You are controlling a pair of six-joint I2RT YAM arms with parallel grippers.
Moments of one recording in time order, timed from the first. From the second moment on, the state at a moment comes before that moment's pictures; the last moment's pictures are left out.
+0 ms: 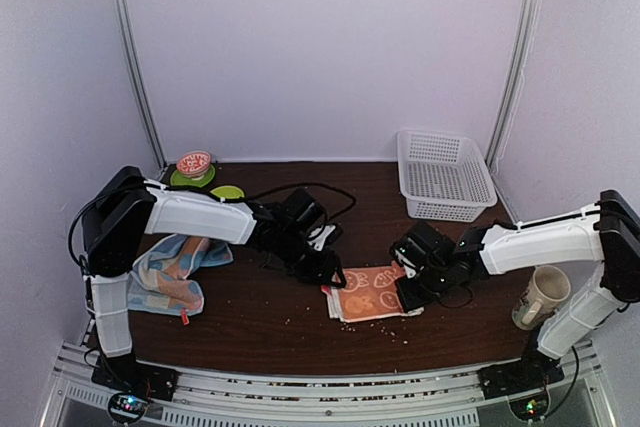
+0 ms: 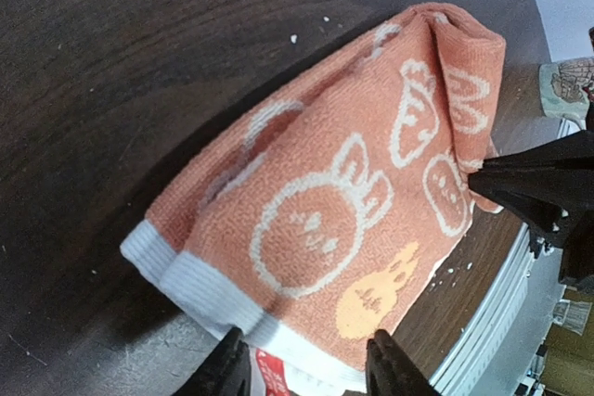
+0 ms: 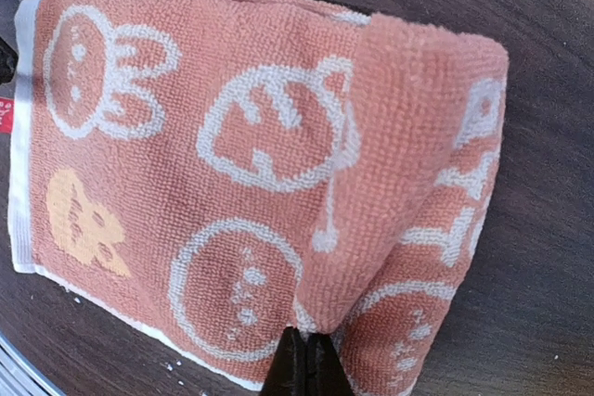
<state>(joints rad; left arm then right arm) -0.92 2.00 1.33 -0.33 0.41 -0.54 0.89 1.50 0.78 -0.45 0.07 0.52</state>
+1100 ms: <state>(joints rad) -0.97 2.27 1.54 0.20 0.65 -0.95 0.87 1.48 0.67 -0.24 0.00 0.55</state>
